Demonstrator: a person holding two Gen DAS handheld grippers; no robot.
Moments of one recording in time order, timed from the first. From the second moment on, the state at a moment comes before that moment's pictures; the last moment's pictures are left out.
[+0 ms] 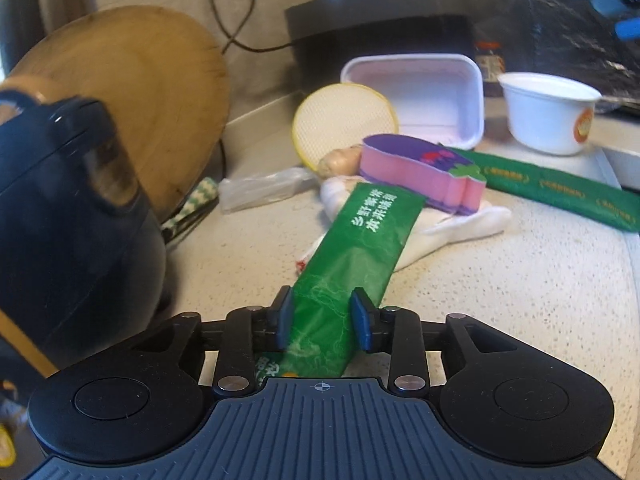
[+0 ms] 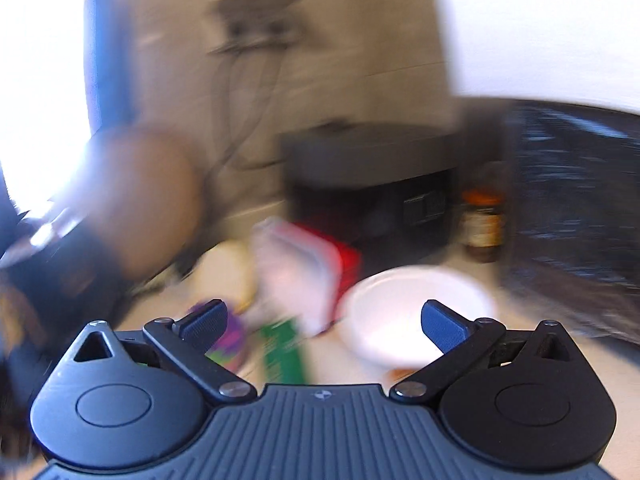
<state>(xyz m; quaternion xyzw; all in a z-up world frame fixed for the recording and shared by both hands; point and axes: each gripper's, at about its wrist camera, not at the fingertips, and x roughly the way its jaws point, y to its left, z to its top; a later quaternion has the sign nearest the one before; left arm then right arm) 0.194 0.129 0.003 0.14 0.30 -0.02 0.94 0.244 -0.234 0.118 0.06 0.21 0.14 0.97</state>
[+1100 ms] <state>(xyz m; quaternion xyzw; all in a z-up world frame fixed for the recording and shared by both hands) 0.174 0.138 0.031 0.10 0.29 -0.02 0.95 0.294 -0.219 0.073 0.08 0.34 0.13 0.93</state>
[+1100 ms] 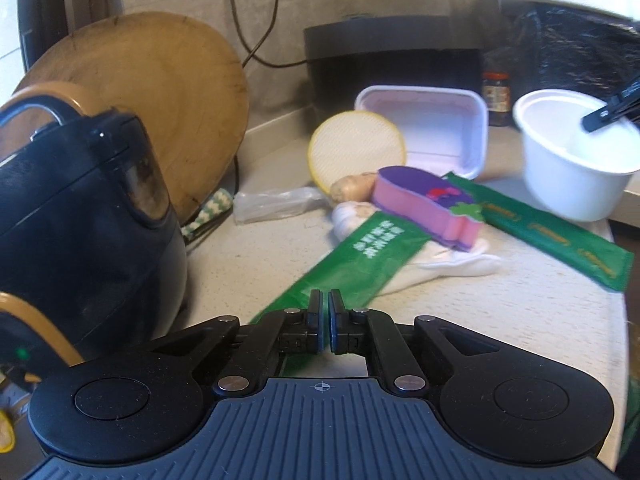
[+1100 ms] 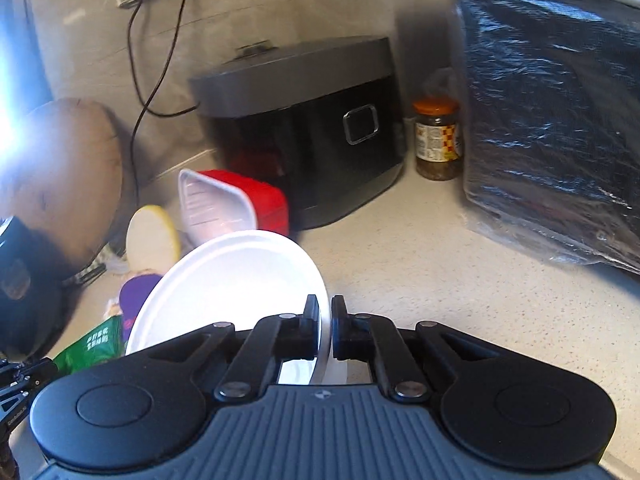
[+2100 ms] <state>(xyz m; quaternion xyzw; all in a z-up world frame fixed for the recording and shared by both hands) 0.224 0.196 0.012 0.00 0.40 -0.03 0.92 0.199 -0.099 0.026 0.03 0.35 0.34 0.87</state>
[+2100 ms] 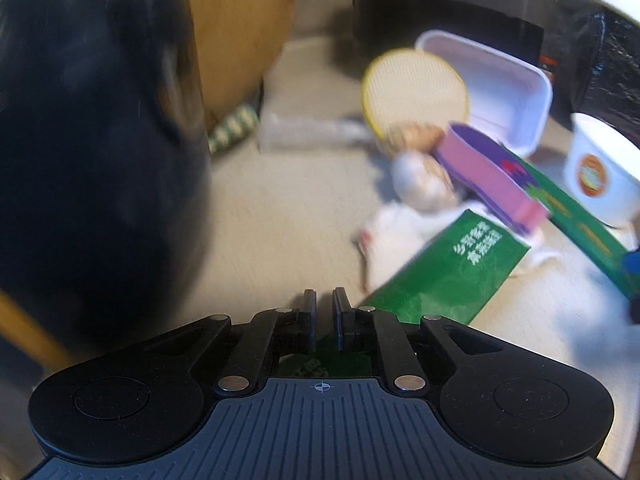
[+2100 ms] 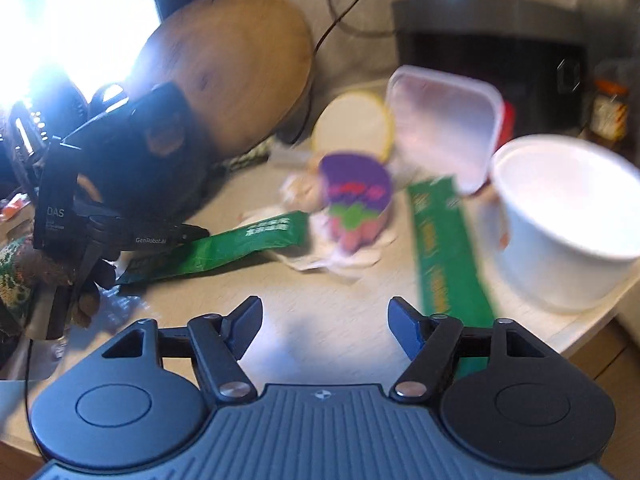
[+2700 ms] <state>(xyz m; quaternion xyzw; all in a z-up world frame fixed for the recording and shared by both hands) 0.124 0.129 0.022 0.19 0.36 -0.14 0.90 0.168 -0.111 0.032 -0.02 0.29 0.30 0.91</state>
